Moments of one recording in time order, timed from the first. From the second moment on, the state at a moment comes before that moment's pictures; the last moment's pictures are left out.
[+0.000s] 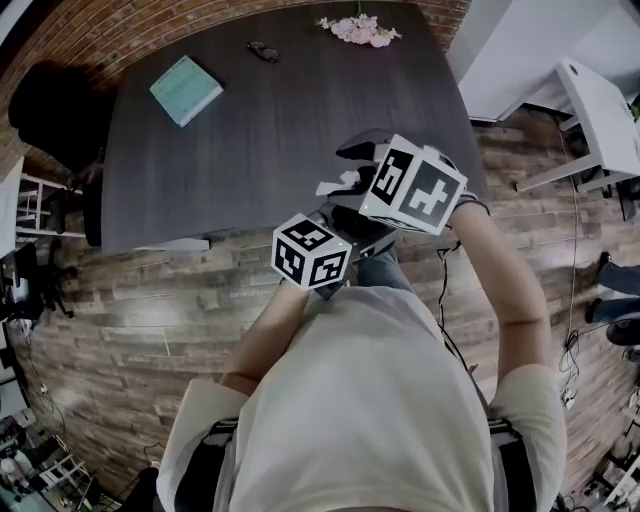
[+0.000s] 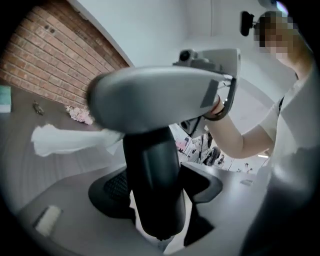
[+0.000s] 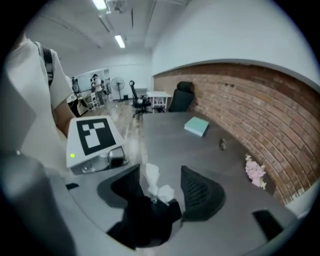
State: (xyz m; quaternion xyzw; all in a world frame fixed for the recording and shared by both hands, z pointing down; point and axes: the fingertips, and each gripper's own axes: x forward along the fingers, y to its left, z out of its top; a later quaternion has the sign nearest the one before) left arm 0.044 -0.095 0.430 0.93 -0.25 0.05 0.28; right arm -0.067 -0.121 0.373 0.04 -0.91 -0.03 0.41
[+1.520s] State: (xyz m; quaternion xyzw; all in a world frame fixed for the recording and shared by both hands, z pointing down) left arm 0.024 -0.102 0.440 0.92 -0.29 0.08 0.25; right arm -0.032 -0.154 0.322 0.10 -0.92 -0.05 0.36
